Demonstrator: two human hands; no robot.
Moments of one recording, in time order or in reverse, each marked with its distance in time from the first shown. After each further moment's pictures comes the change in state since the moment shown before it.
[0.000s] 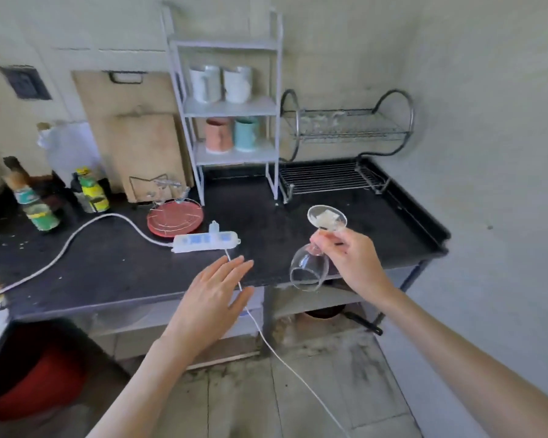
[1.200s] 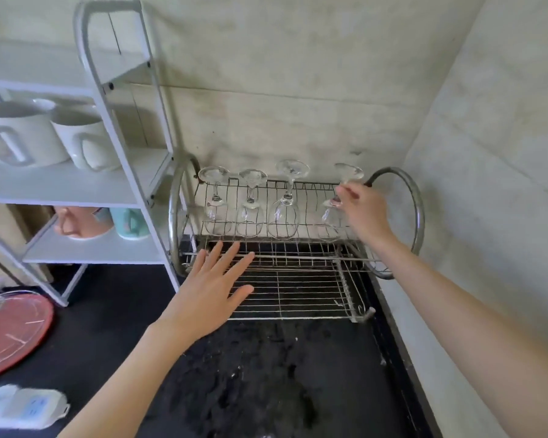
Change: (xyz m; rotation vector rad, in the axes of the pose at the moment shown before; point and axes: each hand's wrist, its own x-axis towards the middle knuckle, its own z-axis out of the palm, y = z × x) left_hand 0.534 0.071 0.103 0.166 -0.068 -0.107; right_hand 0.590 0.173 -0.211 -0.332 0.056 -0.121
